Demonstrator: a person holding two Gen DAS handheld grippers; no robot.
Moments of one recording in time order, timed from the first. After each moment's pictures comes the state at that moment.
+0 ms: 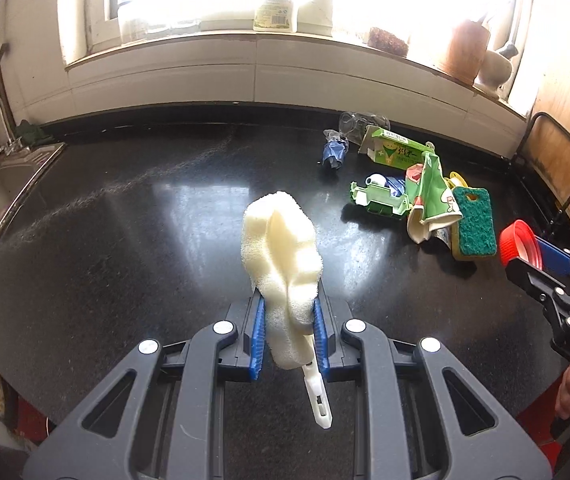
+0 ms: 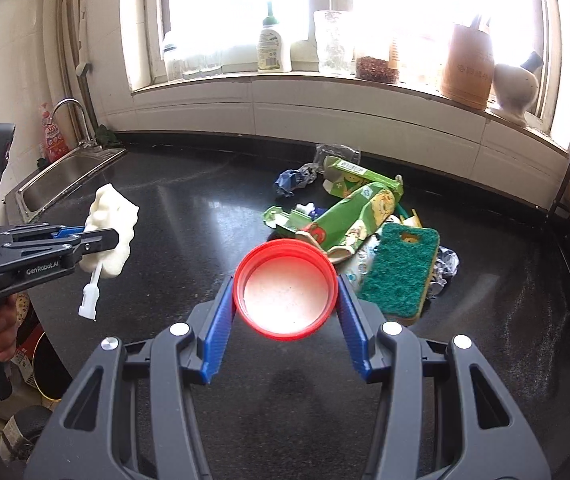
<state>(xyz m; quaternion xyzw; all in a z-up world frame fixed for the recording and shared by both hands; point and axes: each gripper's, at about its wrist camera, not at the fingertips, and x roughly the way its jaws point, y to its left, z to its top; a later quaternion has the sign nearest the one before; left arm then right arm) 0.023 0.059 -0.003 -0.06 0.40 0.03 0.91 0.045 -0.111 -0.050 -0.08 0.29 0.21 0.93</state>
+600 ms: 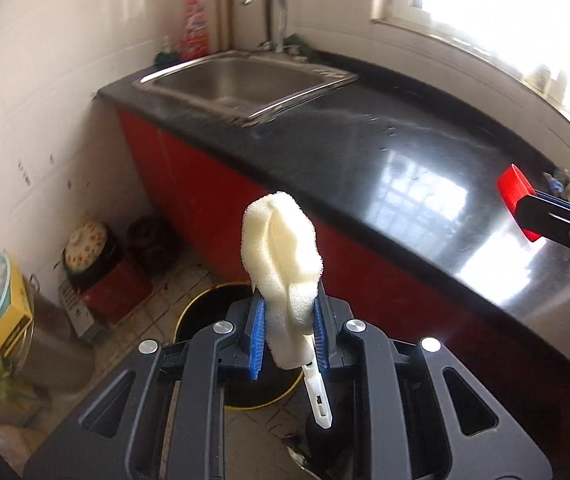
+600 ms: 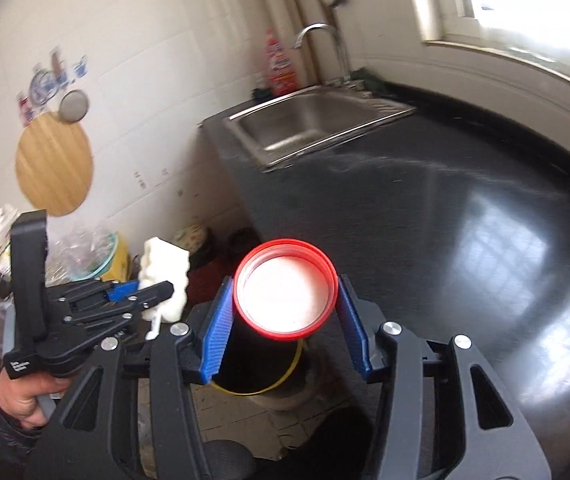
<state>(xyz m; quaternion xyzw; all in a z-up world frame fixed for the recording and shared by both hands) -0.254 0.298 -0.053 -0.18 0.39 0.33 0.84 -0.071 0.233 -0.084 -0.13 0.34 0.56 0.74</state>
